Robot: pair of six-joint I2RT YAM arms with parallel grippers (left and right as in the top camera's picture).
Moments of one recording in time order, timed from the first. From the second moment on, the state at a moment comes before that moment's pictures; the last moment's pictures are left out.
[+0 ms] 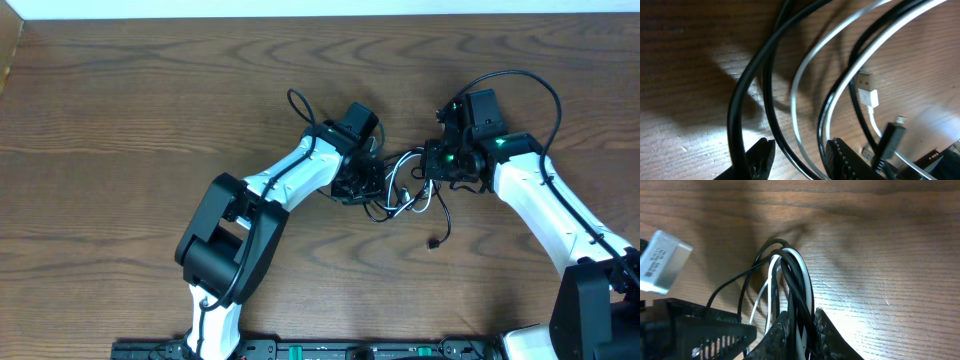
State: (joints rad) left arm -0.60 2.04 1.36 -0.68 0.49 -0.62; right arm 0.23 1.62 1.08 -0.62 -0.23 0.36
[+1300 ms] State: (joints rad) left arm -0.49 1.50 1.36 -0.70 0.30 -0.47; right arm 0.23 1.62 1.08 -0.74 0.12 0.42
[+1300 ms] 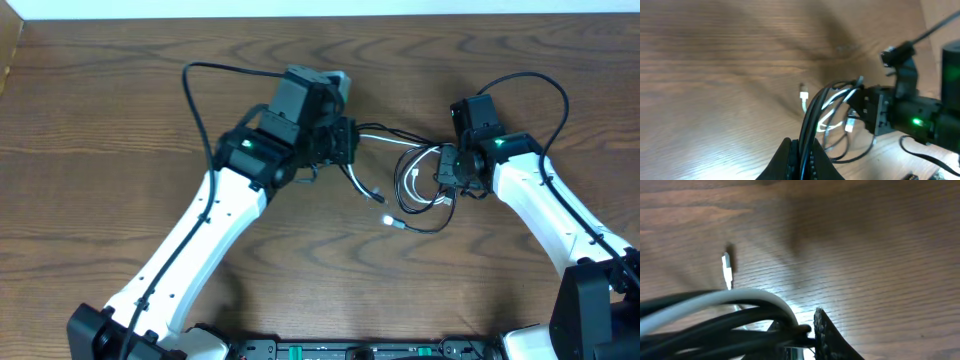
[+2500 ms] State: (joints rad) left arm -0.36 1.56 1.36 -0.88 0.21 -0.38; right arm 0.23 1.40 1.08 -0.63 -0.46 0.12
